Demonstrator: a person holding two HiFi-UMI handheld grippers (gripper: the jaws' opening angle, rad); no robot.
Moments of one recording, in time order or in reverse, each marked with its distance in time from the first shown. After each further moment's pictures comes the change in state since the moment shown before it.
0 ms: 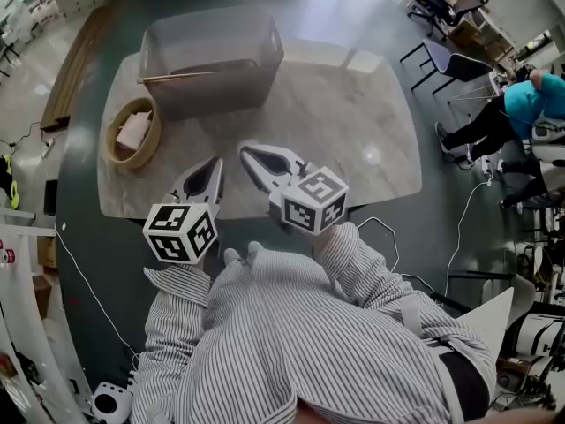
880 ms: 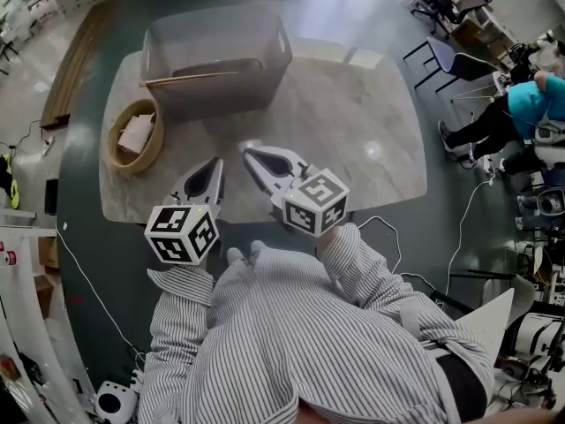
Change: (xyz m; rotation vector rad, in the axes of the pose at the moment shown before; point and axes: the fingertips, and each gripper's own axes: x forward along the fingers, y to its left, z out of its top) left arm 0.012 0.026 0.003 -0.024 -0.006 0.007; right arm 0.023 -0.014 -0.007 -0.020 0.031 -0.016
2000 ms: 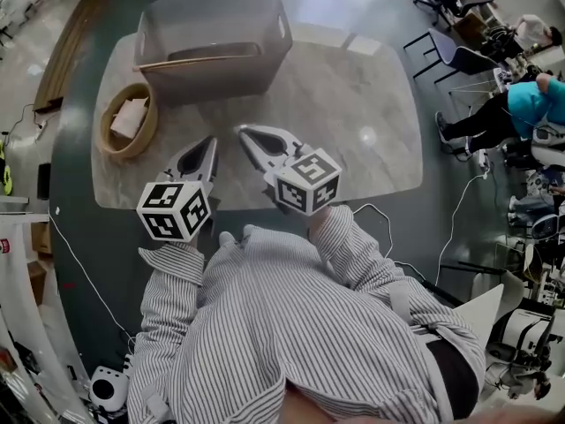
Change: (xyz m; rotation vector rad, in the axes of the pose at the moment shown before) left arm 0.021 0.013 0.005 -0.002 0.011 0.000; right arm 0.015 -0.024 -0.002 -0.010 0.033 -0.023
